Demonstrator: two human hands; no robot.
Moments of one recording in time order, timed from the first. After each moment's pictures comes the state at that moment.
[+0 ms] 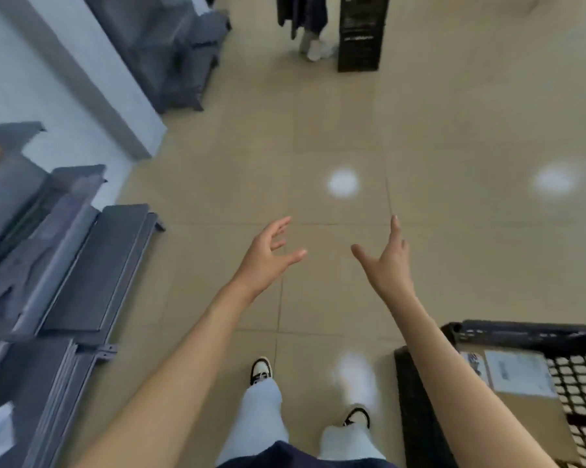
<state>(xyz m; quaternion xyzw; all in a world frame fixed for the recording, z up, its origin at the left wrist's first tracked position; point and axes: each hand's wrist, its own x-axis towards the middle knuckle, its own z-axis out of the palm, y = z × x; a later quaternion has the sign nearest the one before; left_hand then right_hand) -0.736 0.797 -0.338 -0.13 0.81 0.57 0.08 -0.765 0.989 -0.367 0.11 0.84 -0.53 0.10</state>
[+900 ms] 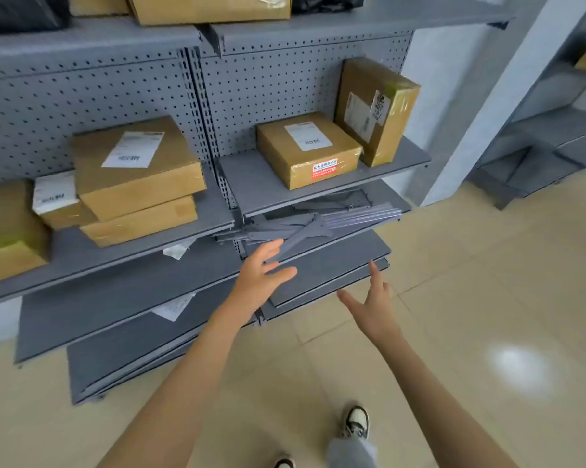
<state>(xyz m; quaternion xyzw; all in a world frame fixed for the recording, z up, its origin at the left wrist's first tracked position) -0.516 0.200 -0.335 -0.48 0.59 0.58 -0.29 -0.693 0.295 -0.347 -0.38 0.80 -0.34 0.32</state>
